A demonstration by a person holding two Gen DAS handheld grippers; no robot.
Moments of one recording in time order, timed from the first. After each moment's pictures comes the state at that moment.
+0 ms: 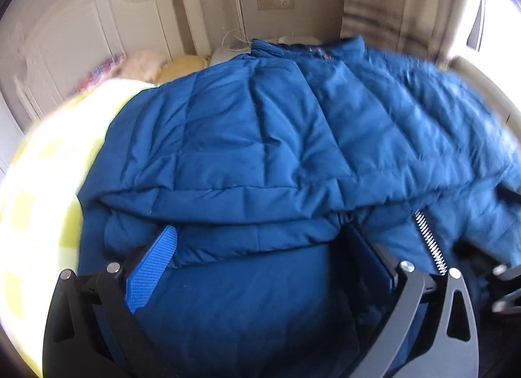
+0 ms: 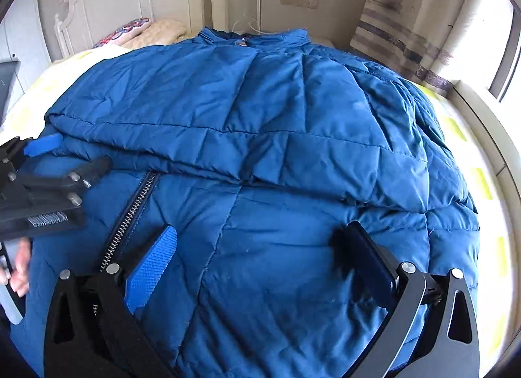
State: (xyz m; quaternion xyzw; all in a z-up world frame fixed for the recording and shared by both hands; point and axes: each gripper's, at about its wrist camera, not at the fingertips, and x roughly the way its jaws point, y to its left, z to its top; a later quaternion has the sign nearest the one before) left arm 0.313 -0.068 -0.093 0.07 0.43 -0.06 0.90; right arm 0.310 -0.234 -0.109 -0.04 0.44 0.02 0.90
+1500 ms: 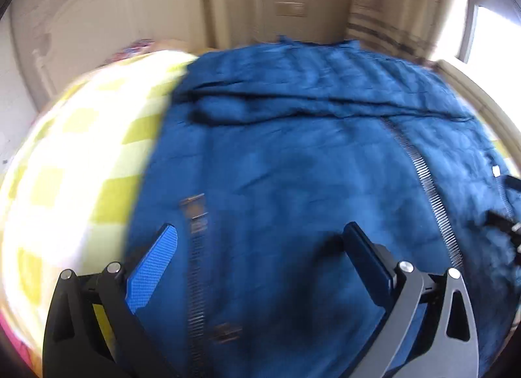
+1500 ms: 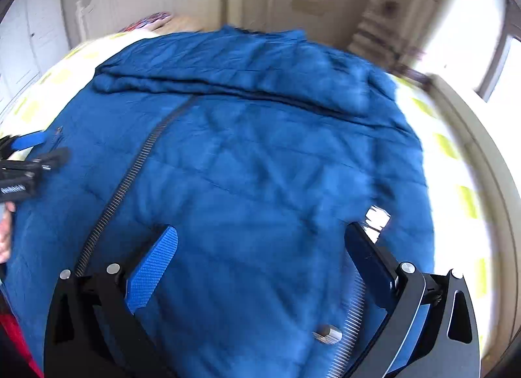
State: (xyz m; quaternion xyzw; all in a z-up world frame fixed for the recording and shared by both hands) left arm 0.176 -0.011 -0.086 0.05 0.42 -0.03 0.91; right arm 0.177 -0.272 -0.089 -0.07 0.43 0.03 0.90
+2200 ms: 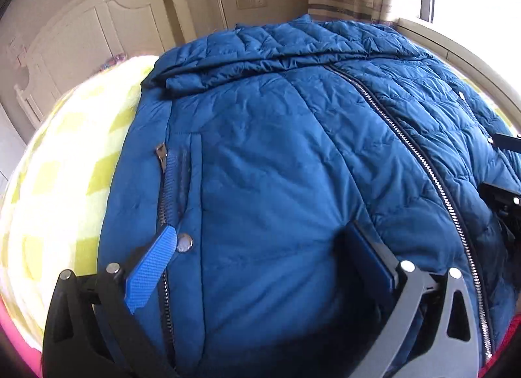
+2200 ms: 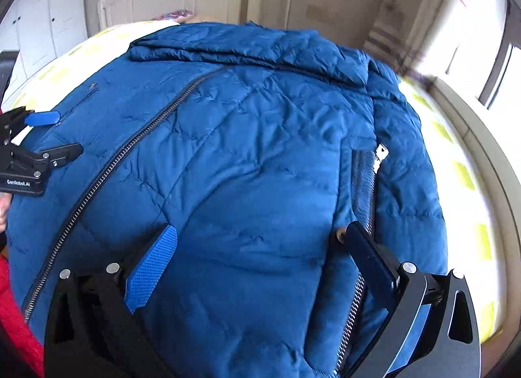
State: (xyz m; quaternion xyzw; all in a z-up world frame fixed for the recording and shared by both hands) left arm 0.109 -0.043 -0.095 0.11 0.43 -0.09 0.89; right arm 0.110 -0.264 -0.108 -0.09 0.42 0.06 0.90
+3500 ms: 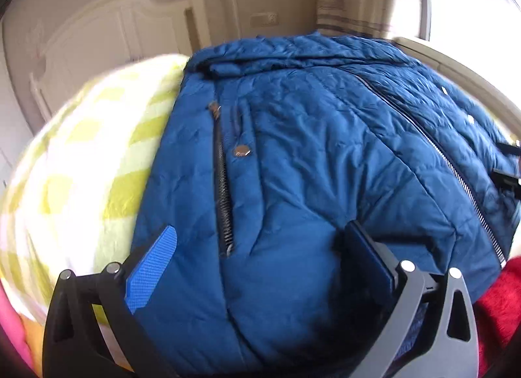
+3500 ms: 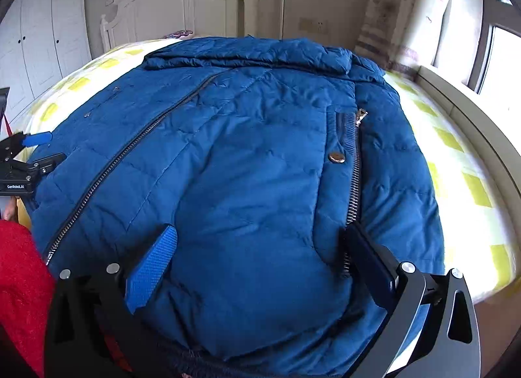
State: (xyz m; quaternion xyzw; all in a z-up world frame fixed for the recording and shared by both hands) left arm 0.031 0.018 -0.102 0.08 0.38 -0.08 0.92; right arm 0.041 -0.272 -0.110 -0.06 0.37 0.07 0.92
